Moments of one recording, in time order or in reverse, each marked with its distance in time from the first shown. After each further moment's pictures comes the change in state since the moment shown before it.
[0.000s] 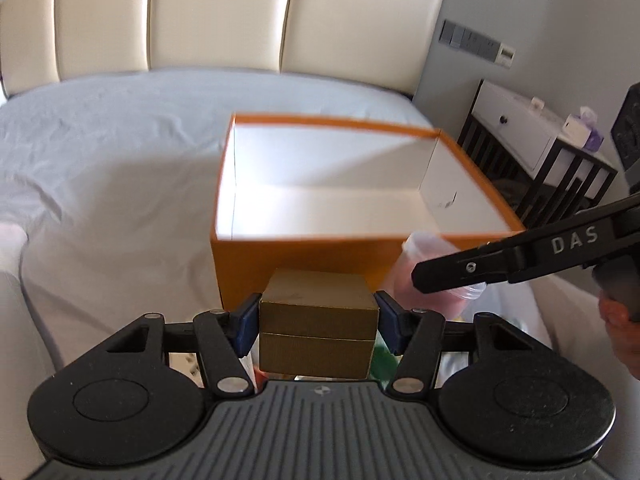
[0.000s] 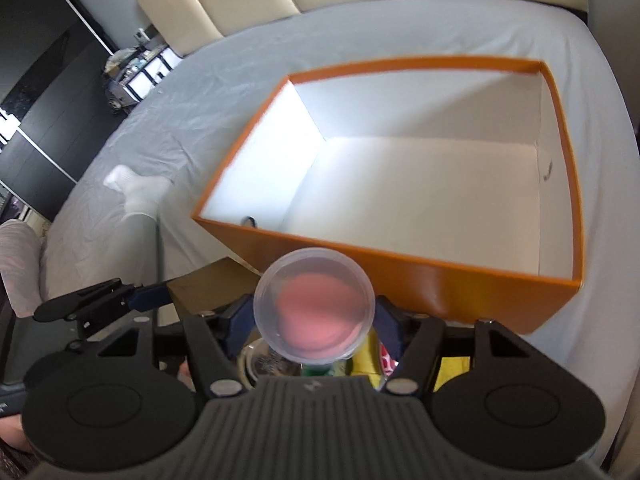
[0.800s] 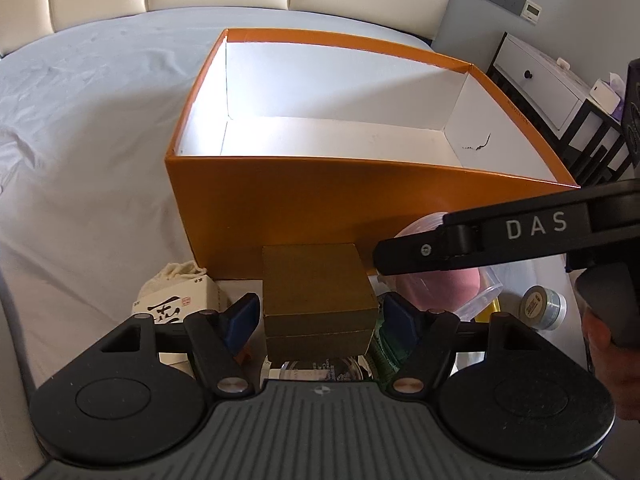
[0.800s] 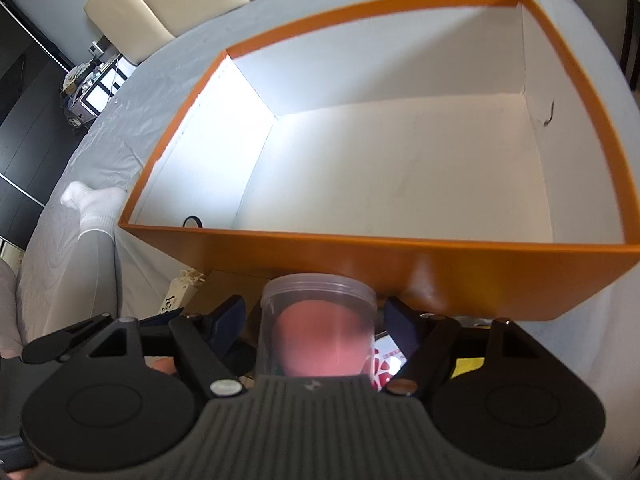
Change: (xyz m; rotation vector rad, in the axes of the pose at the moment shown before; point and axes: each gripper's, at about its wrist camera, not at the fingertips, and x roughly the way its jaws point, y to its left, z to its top) left arm 0.077 -0.002 -0.024 -0.046 0.185 0.009; right arm 0.073 -0.019 -0.007 0.139 0.038 -0.076
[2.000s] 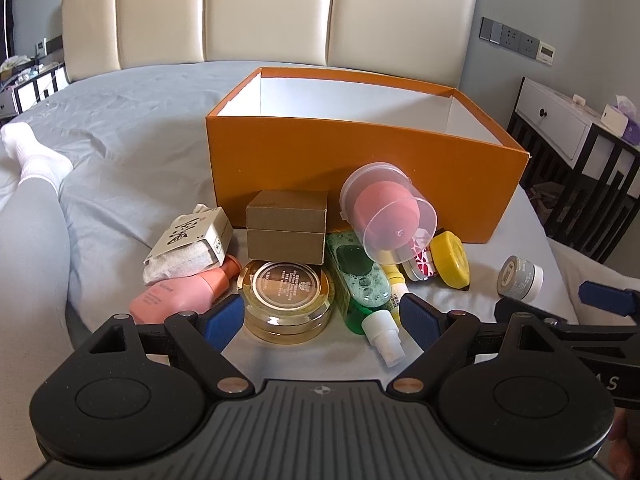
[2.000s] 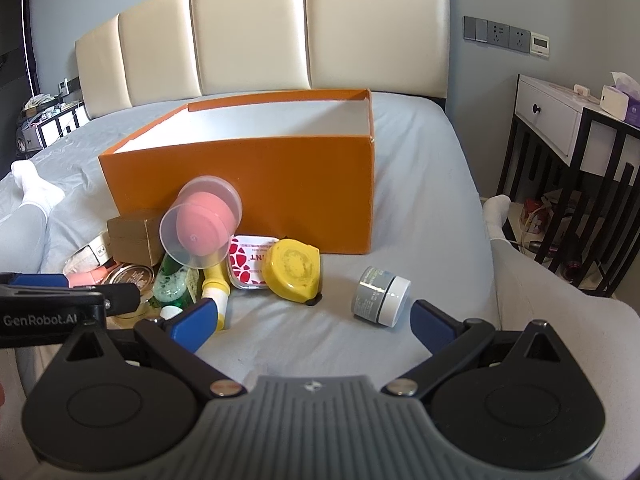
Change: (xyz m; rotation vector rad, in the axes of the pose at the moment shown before) left arm -0.052 -0.059 -0.086 -0.066 -0.224 0.161; right arm -0.094 -0.029 -0.170 -0.166 -0.445 -0.339
